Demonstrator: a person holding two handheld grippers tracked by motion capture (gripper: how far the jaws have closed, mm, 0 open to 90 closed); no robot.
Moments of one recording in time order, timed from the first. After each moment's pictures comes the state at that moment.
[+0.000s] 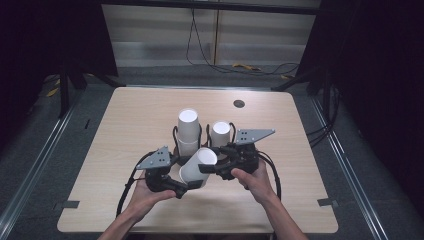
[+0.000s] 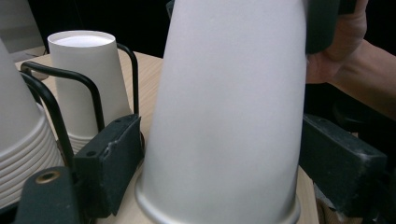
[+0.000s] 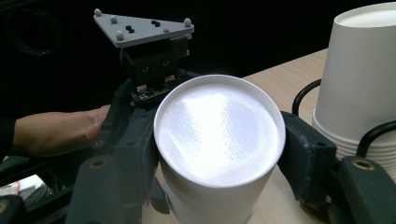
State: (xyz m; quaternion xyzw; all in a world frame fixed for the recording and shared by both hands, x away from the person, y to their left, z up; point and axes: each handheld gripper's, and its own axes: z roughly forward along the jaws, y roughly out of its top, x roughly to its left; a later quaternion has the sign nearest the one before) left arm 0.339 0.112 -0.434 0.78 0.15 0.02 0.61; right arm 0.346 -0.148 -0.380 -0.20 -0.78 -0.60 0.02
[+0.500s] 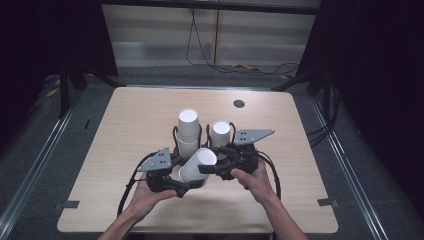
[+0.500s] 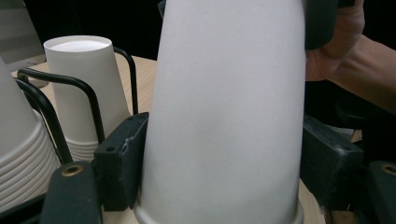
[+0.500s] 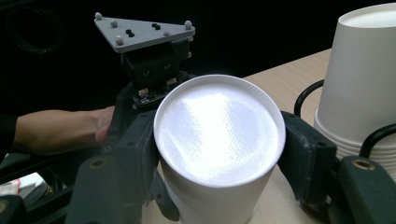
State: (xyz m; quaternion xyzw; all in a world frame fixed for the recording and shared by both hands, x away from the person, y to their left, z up) left arm 0.338 0.111 -0.437 0.77 0.13 0.03 0.62; right arm 0.347 -0.147 -0.381 -0.20 -0.78 -0.60 0.02
